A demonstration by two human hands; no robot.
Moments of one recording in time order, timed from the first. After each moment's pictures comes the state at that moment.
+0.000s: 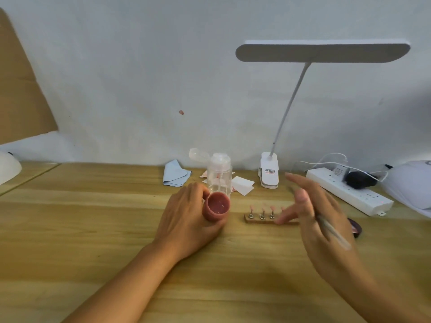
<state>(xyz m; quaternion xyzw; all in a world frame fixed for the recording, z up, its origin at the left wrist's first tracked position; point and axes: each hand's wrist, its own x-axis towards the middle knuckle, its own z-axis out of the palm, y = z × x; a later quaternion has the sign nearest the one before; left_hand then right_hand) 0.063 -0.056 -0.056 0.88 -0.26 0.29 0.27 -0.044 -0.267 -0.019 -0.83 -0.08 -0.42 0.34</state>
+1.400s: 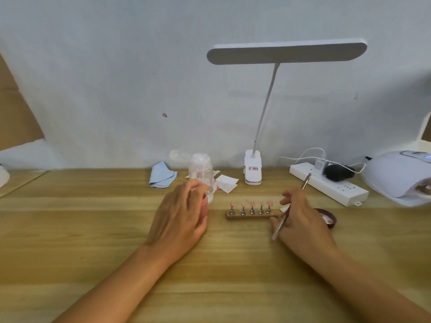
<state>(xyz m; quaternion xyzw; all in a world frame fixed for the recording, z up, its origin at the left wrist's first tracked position) 0.050 -0.075 -0.053 0.85 -0.32 0.39 0.13 -0.029 -0.314 -0.045 -0.94 0.09 -0.22 0.24</state>
